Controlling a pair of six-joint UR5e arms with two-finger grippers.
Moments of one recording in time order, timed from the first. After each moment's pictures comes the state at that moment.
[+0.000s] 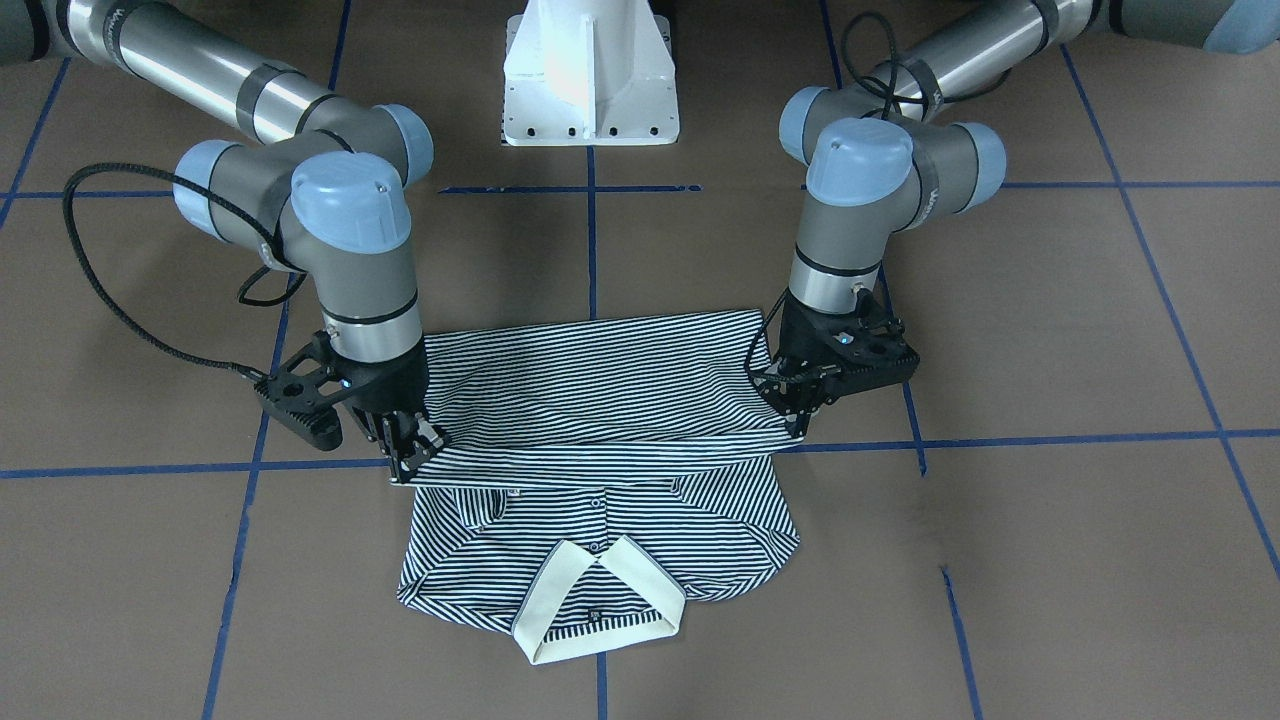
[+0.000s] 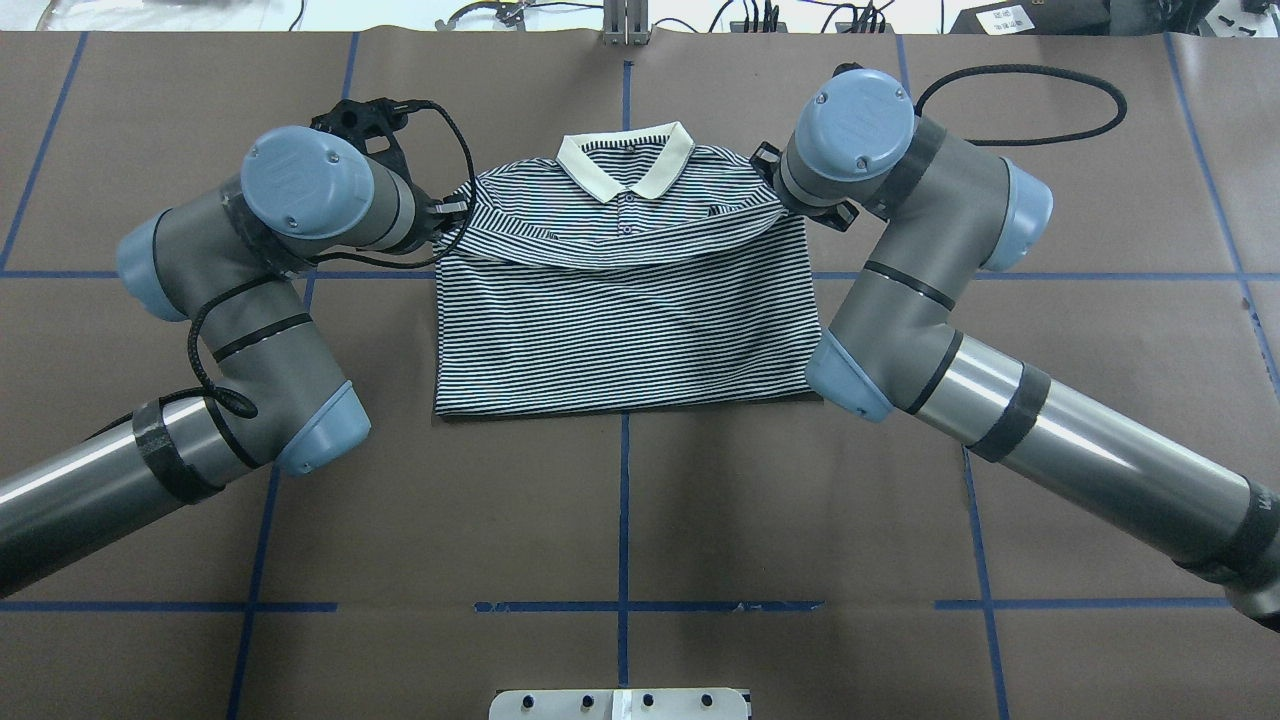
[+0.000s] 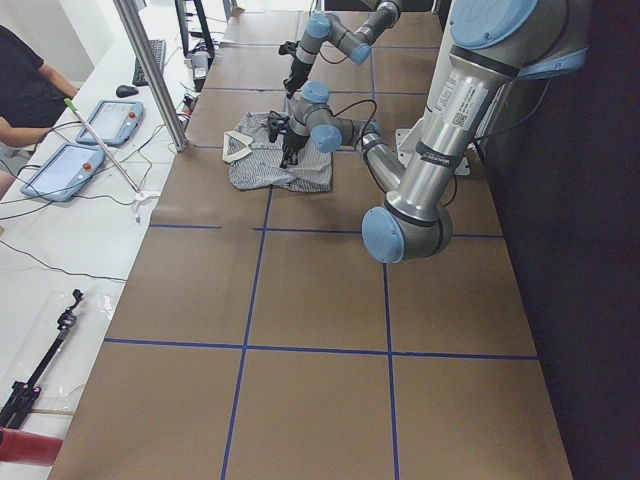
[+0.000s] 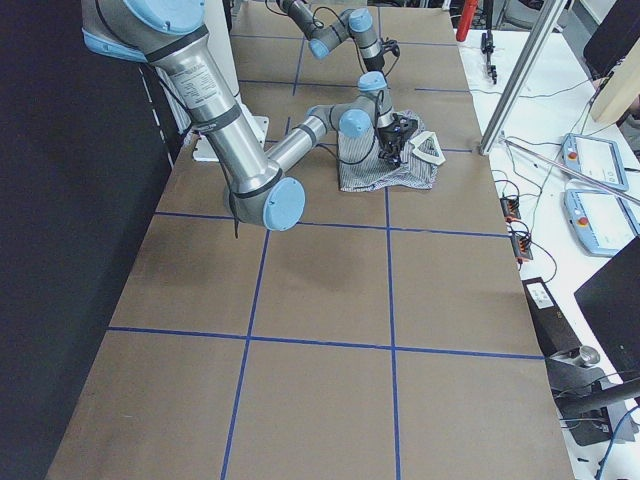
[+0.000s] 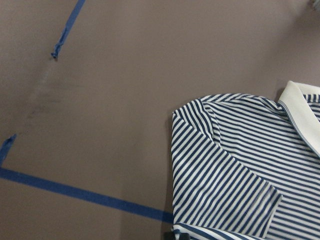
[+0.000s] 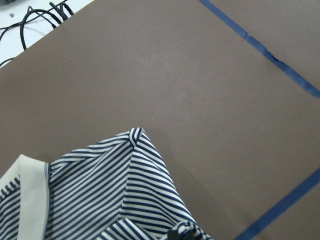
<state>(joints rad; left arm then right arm) -0.71 -2.16 -1.53 -1.92 -1.65 -1.37 0.74 -0.88 1.43 -1.35 1.66 1.71</state>
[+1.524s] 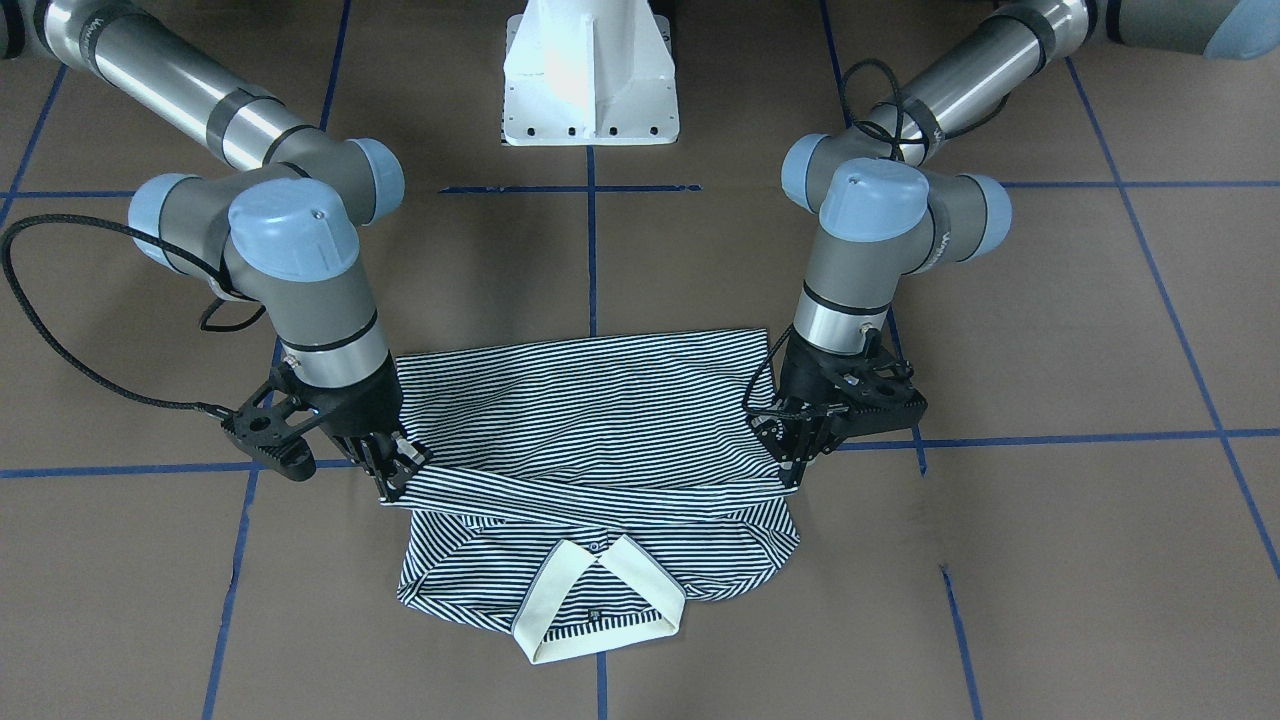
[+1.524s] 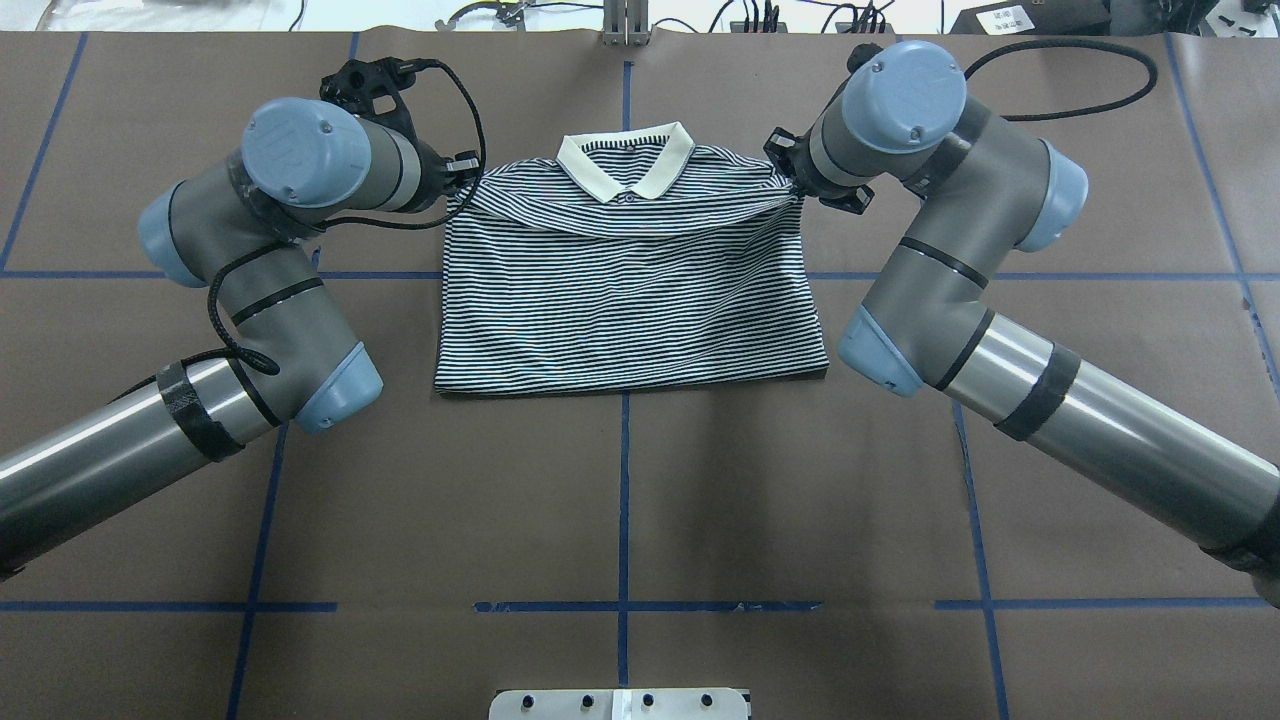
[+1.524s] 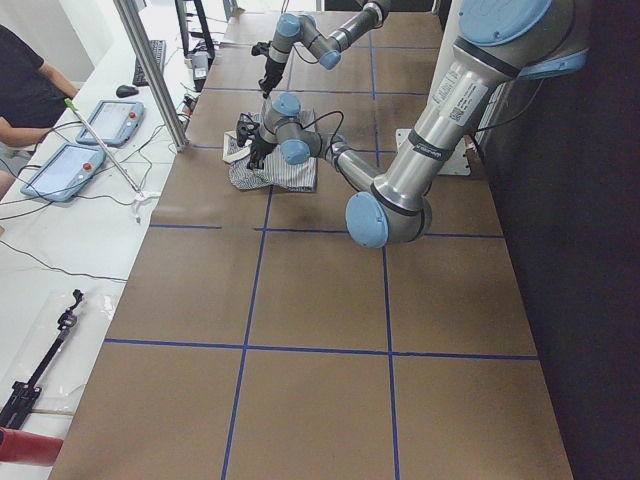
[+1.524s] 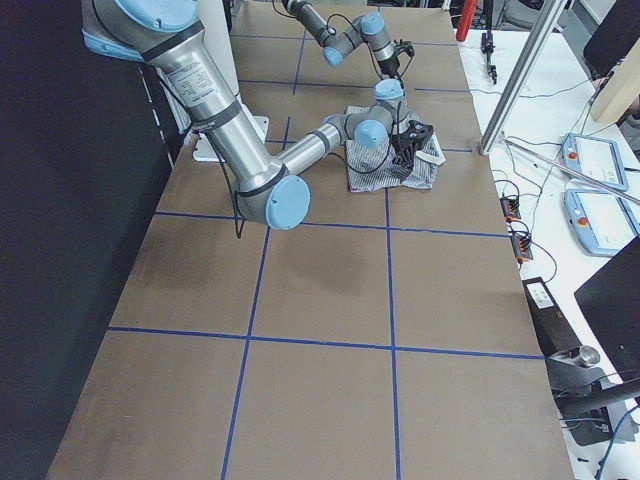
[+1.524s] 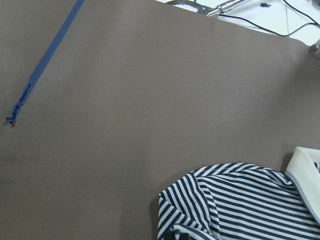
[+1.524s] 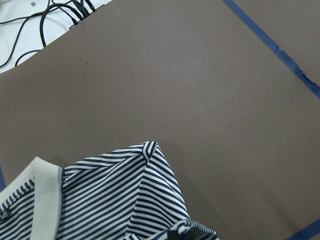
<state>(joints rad) -0.74 -2.20 -1.46 -2.08 -1.64 -1.35 0.78 -0.94 1.49 -1.25 1.76 1.63</state>
